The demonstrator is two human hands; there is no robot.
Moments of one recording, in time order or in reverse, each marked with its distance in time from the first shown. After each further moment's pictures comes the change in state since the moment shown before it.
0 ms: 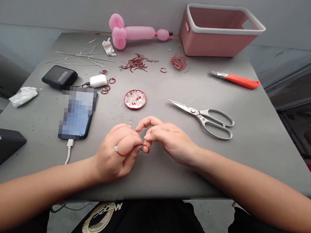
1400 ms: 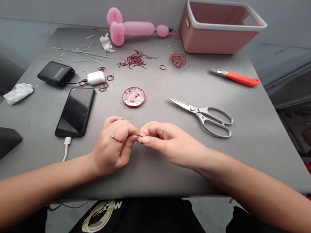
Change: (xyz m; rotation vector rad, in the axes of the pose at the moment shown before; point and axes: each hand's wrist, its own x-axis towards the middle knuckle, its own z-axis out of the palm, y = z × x) left_hand 0.003 -0.003 0.002 0.084 0.023 -0.129; right_hand -0.011 -0.015 0.004 -0.282 -0.042 0.070
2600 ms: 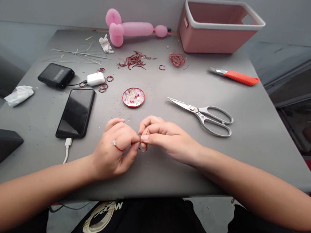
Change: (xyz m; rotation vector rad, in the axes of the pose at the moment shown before) left_hand -0.001 0.003 -0.005 -0.058 -0.046 0.091; right_hand 0.002 0.007 -0.003 -0.006 0.028 -0.147
